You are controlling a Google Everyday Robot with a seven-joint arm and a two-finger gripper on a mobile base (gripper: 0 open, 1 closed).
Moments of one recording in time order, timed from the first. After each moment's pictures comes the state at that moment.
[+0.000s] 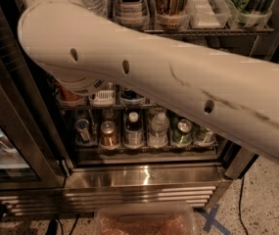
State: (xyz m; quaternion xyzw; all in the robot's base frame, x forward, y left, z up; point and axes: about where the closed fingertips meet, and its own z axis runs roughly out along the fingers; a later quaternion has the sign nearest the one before) arm 0.611 0.172 1.158 -0.13 0.57 0.14 0.80
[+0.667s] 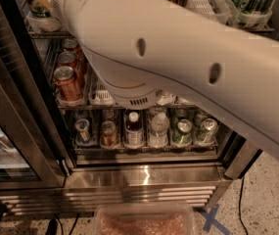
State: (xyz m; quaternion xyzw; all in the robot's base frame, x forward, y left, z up) arm 0.572 0.118 1.129 -0.18 0.64 0.13 0.74
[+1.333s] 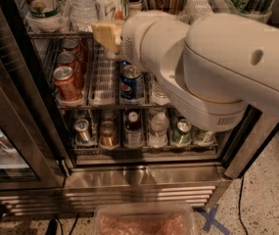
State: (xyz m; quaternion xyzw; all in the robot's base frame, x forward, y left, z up) arm 0.561 0.036 1.048 -0.21 0.71 0.15 0.65
